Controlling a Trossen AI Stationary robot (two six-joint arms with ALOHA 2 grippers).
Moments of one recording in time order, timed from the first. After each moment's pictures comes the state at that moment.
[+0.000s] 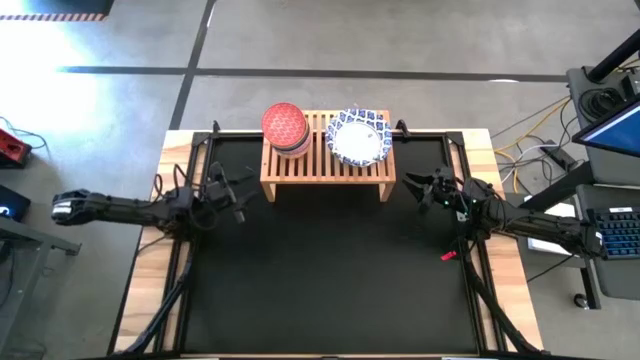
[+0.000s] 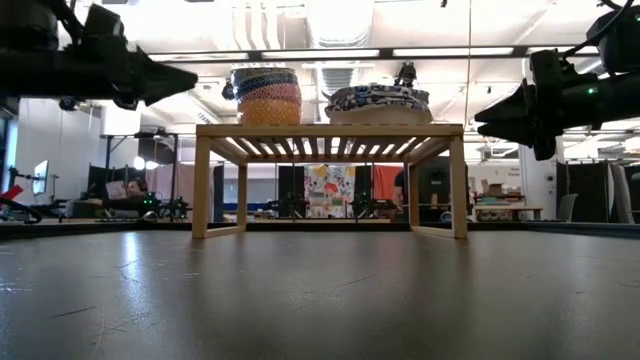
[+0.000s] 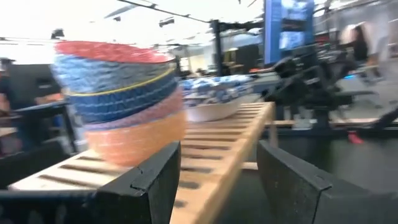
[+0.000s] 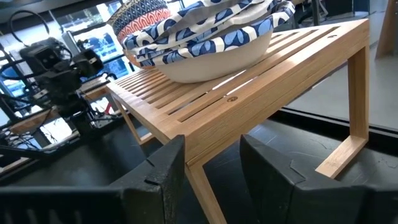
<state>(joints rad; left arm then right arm) 0.03 0.51 0.04 0.66 -0.40 0.22 -0.36 0.31 0.01 0.21 0.13 0.33</state>
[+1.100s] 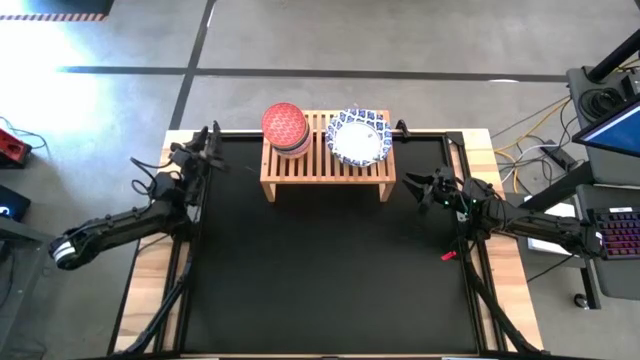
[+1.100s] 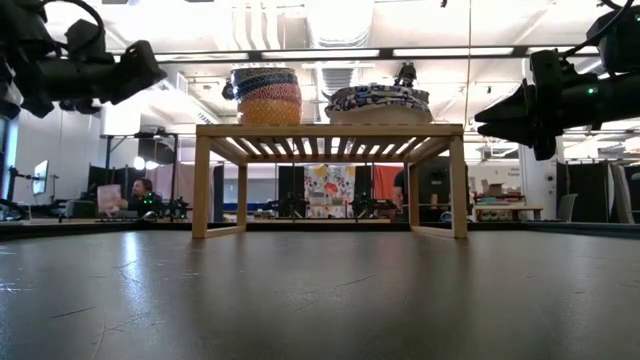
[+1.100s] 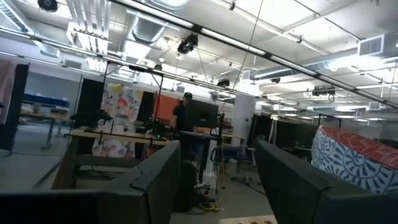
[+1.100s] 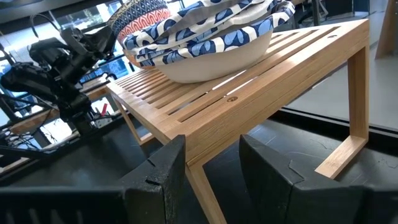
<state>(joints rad) 0.62 0.51 0.01 1.00 -0.49 0.06 -0.36 0.31 0.01 0.21 0.13 0.33</state>
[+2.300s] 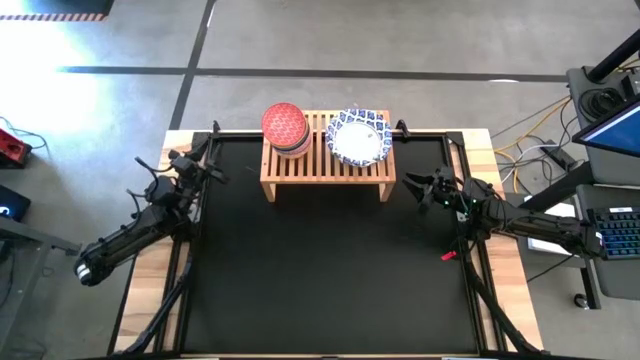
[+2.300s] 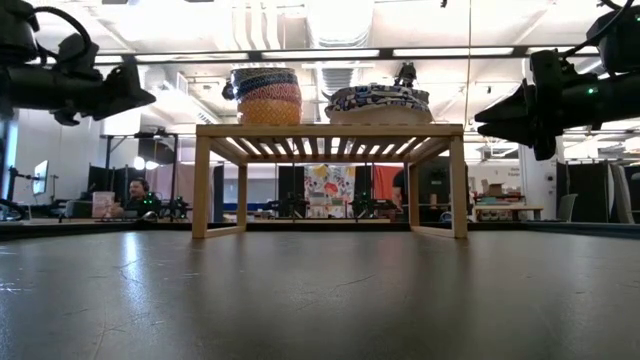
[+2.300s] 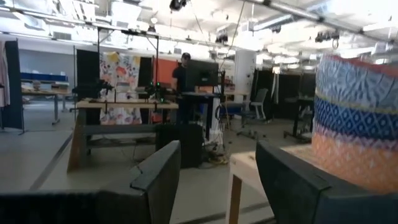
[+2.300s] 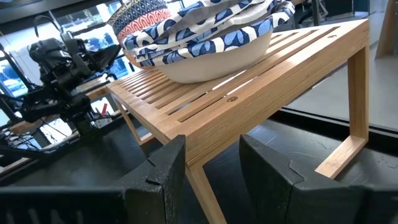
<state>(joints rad) 0.62 0.00 0.01 0.28 -0.49 0.07 -0.36 0.31 0.01 0.21 0.13 0.33</state>
